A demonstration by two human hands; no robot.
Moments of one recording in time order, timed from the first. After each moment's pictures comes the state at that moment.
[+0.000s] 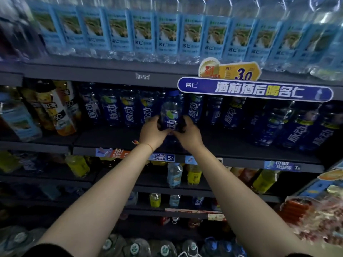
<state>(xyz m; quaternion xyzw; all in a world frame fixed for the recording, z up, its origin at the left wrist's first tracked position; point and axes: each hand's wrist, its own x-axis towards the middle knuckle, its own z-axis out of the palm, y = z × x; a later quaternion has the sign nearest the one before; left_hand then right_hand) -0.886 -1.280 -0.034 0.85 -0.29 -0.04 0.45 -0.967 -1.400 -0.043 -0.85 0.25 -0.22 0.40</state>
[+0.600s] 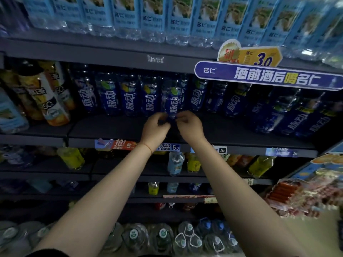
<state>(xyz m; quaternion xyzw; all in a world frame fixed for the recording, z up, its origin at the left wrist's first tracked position) -0.887 -1.259 -0.055 0.75 -0.25 -0.18 0.58 -0.964 -1.368 -0.038 -0.80 0.31 -0.21 0.47</state>
